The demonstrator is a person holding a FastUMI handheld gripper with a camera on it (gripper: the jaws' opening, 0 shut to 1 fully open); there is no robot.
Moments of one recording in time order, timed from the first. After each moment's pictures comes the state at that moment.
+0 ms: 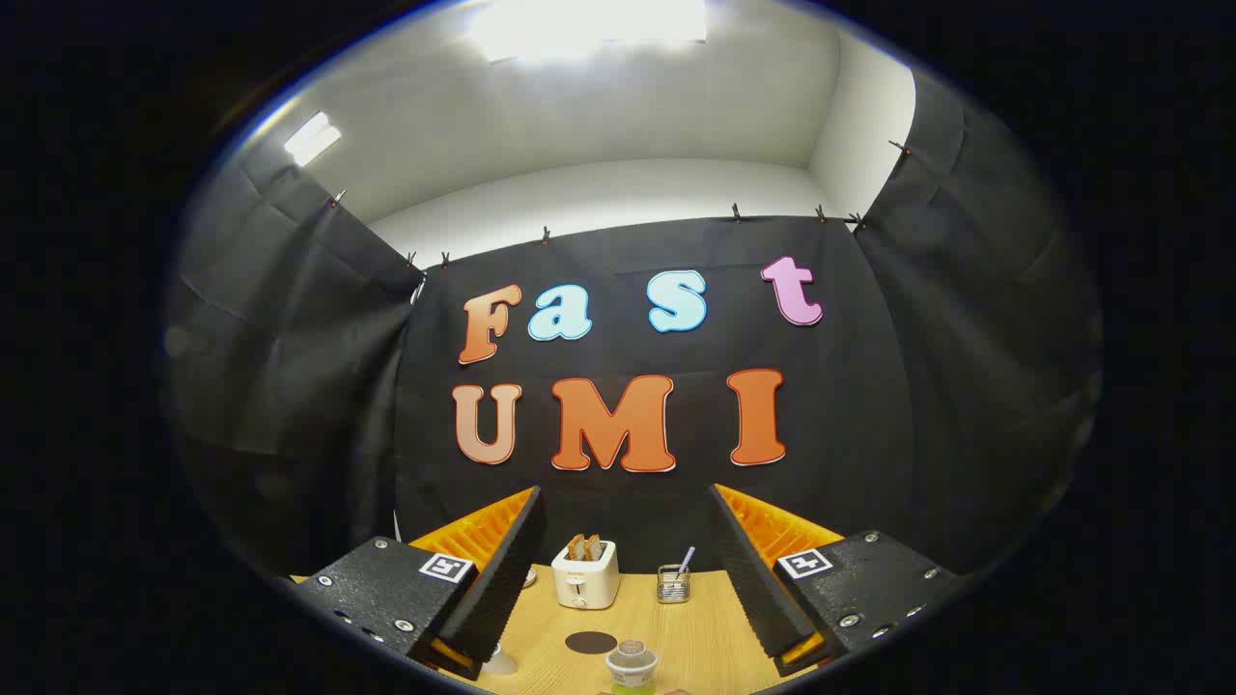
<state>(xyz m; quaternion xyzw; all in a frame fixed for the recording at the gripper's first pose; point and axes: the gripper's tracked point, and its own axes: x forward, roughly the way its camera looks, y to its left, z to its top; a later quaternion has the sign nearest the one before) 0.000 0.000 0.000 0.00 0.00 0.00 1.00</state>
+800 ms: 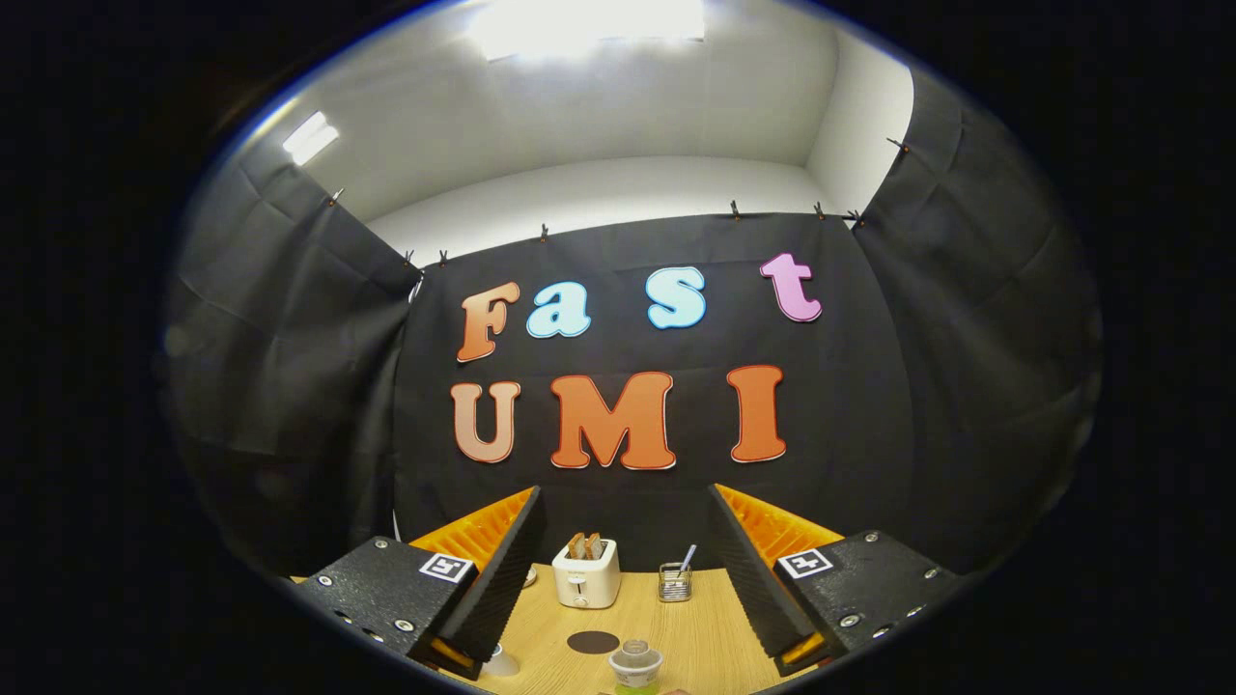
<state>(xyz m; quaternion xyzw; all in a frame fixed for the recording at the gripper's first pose) 0.002 0.001 -0.008 0.00 0.01 0.00 1.00</state>
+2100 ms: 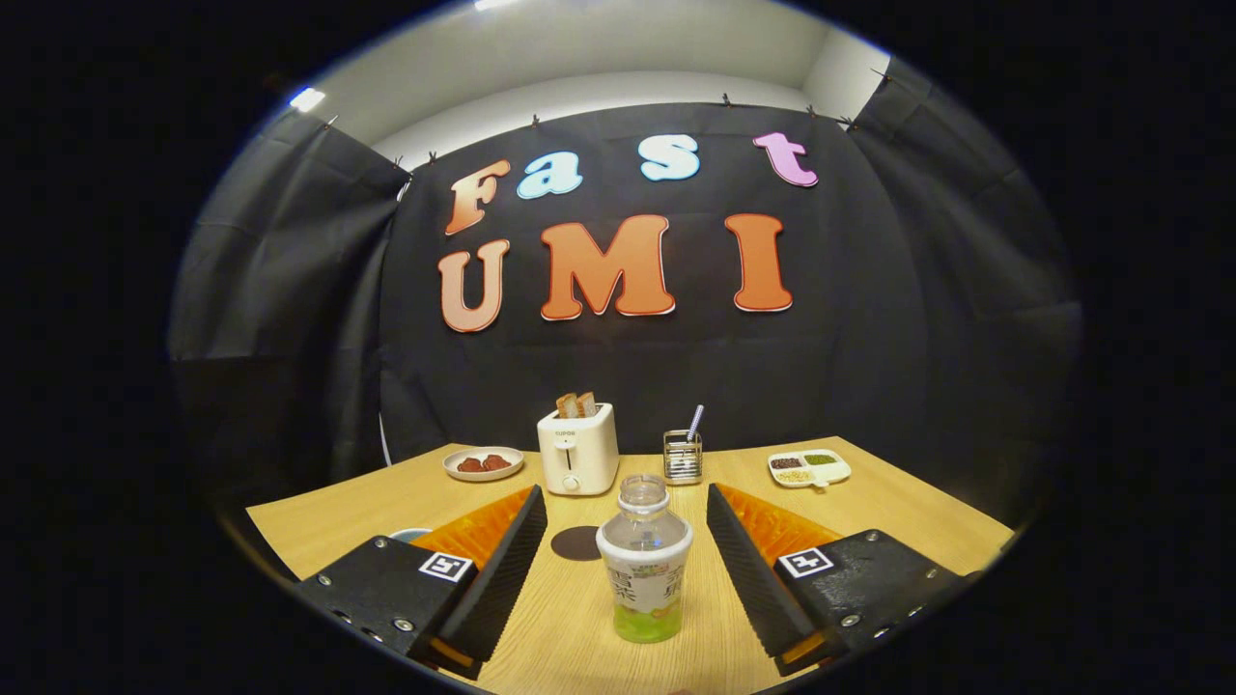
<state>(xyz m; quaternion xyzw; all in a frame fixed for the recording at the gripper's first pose) -0.009 0.003 -0.271 0.00 0.16 -0.01 0.99</state>
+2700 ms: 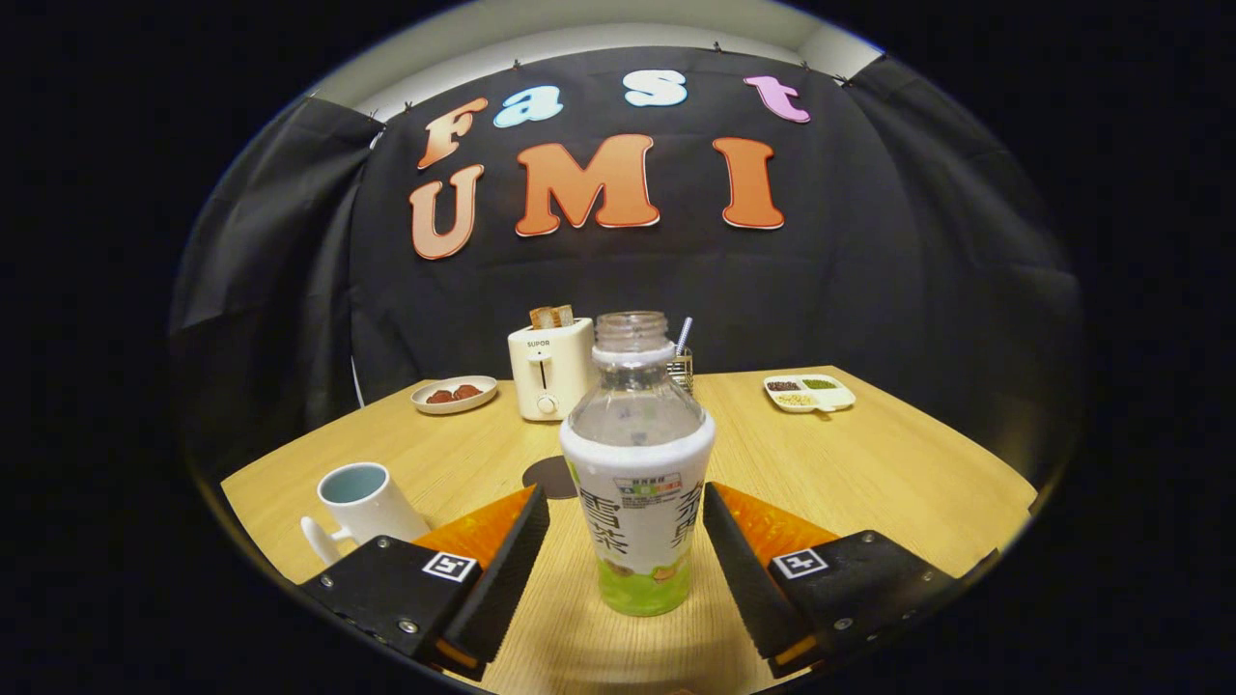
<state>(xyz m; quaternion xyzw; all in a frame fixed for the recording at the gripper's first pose) -0.011 -0.001 -0.366 0.00 0.27 -0.05 0.96</state>
